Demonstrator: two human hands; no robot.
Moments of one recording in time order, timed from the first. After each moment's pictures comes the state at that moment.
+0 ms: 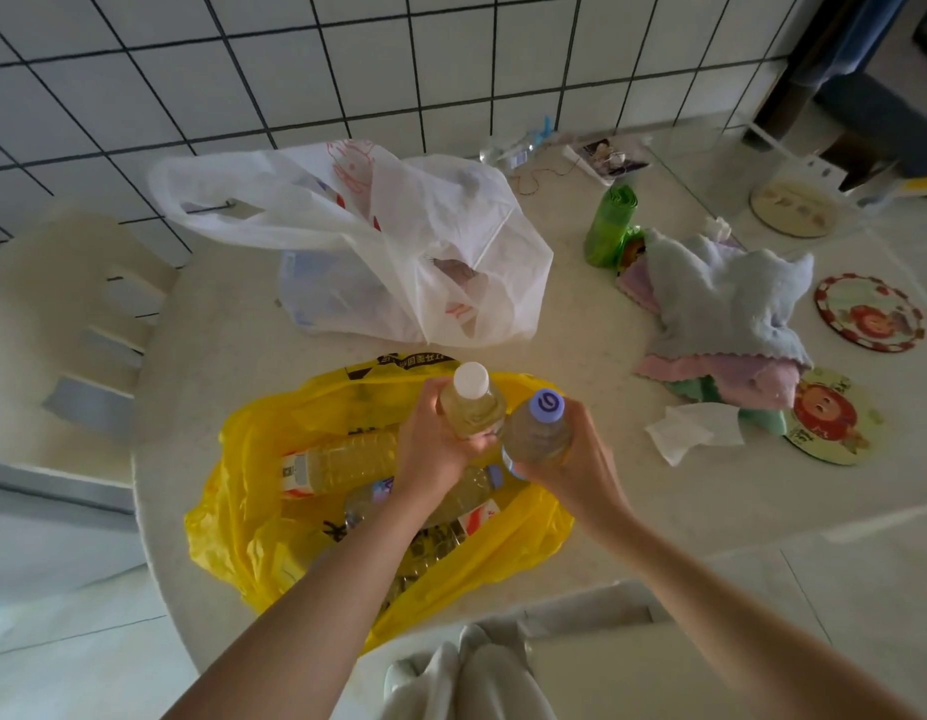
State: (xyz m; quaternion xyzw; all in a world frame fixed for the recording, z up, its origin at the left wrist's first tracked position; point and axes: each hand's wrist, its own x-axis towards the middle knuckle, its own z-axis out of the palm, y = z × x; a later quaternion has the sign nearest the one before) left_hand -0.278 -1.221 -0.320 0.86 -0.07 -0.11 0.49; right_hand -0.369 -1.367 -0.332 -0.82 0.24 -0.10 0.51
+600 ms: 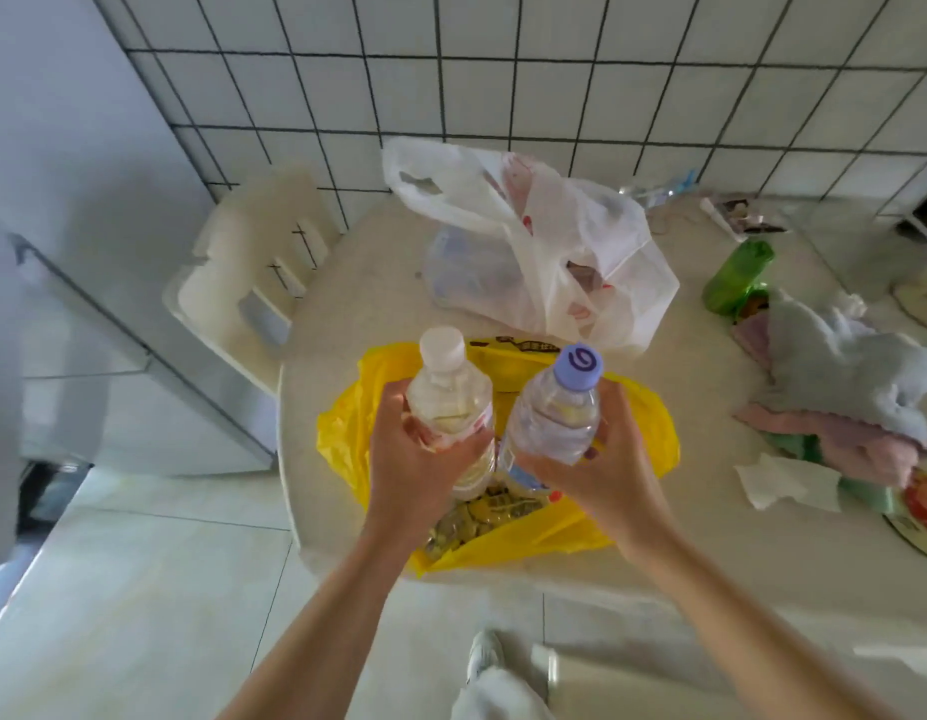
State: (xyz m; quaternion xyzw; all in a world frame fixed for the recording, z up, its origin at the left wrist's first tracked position) left_hand -0.369 -1.087 -0.235 0.76 0.07 0.06 0.65; right_hand -0.395 -1.264 -0.226 -0.78 0.06 -0.06 0.62
